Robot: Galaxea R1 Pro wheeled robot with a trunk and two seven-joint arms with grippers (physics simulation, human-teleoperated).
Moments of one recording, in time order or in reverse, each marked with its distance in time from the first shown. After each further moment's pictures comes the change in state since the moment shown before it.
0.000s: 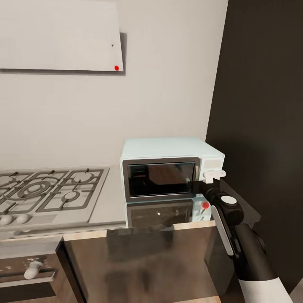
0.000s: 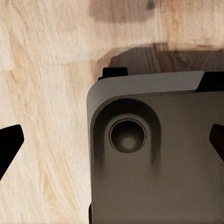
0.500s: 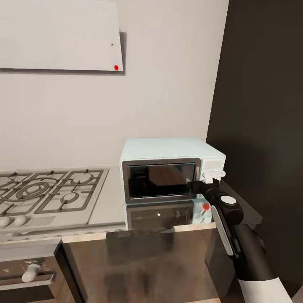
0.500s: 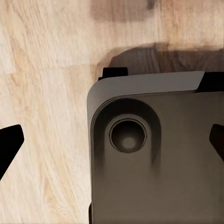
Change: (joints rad) left arm 0.000 0.001 0.001 0.000 0.001 0.000 -0.001; right arm 0.000 0.000 0.003 0.001 0.000 0.002 0.000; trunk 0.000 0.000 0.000
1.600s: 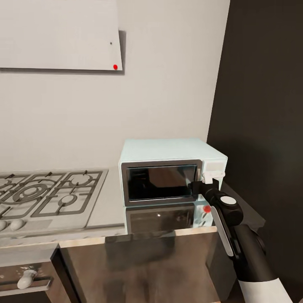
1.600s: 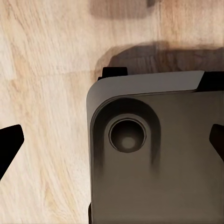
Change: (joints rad) left arm 0.001 -0.001 0.001 -0.001 -0.001 0.002 0.000; right arm 0.004 -0.001 0.005 -0.004 -0.008 -0.002 -0.004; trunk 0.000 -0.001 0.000
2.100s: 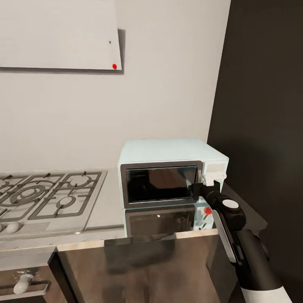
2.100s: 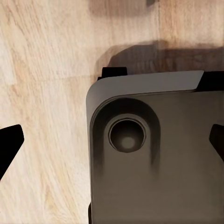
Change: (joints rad) left arm 0.000 0.000 0.000 0.000 -0.001 0.000 -0.001; right arm 0.037 0.000 0.000 -0.052 0.004 0.009 0.002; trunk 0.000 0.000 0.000
